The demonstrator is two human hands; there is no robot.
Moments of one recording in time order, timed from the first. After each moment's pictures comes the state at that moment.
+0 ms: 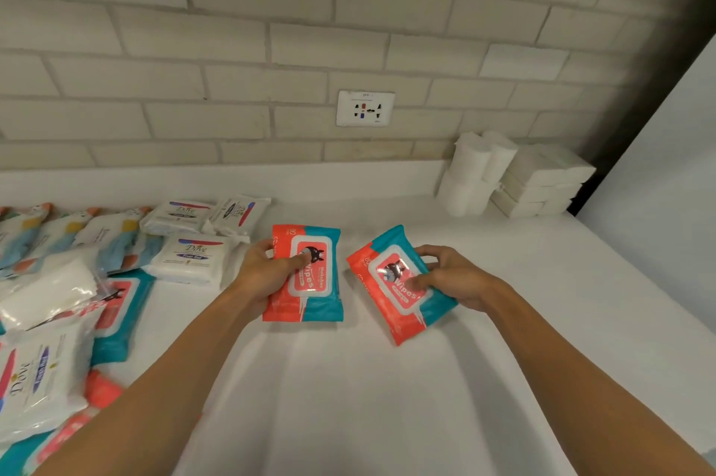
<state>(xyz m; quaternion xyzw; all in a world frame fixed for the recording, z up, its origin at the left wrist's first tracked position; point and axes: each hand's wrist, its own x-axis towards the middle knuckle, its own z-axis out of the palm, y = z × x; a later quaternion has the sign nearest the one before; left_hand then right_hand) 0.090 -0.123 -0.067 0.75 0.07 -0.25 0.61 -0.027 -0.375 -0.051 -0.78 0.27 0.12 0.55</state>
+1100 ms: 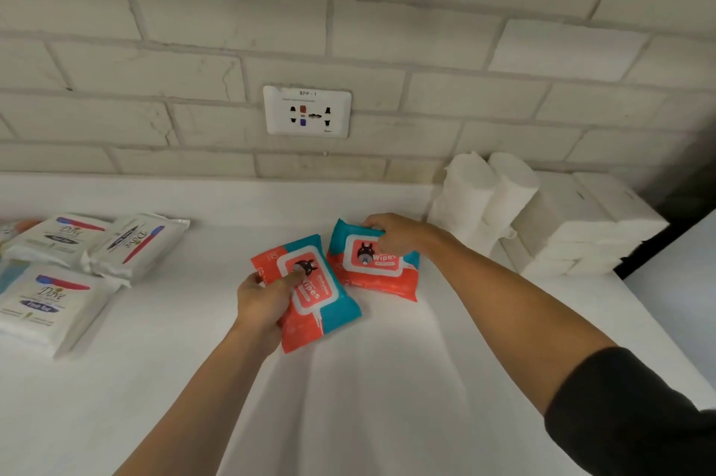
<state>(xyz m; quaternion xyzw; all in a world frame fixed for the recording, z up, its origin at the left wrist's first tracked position) 0.142 -0.320 -0.112 0.61 0.27 -0.20 0.72 0.186 -0.542 -0.070 -0.96 0.05 0.22 0.18</state>
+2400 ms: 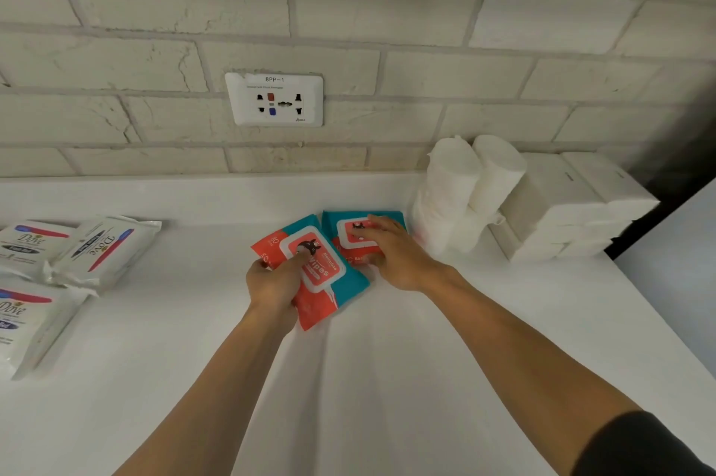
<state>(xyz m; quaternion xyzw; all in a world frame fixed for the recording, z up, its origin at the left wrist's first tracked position) 0.157 -0.366 -0.115 0.59 0.25 -0.17 0.75 0.145 -0.554 -0.121 -0.97 0.03 0.07 0.21</state>
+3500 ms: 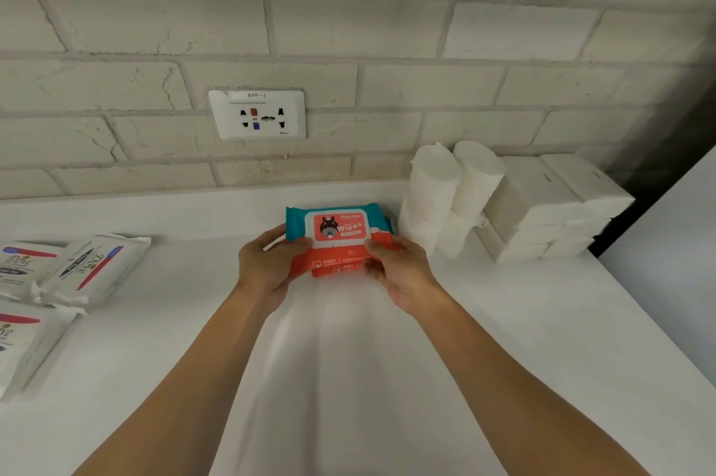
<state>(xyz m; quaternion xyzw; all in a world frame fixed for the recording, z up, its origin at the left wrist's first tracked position) 0.176 -0.370 -0.089 0.57 0.16 -0.19 0.78 0.115 -0.539 -0.097 -0.52 0.31 -0.04 0.79</state>
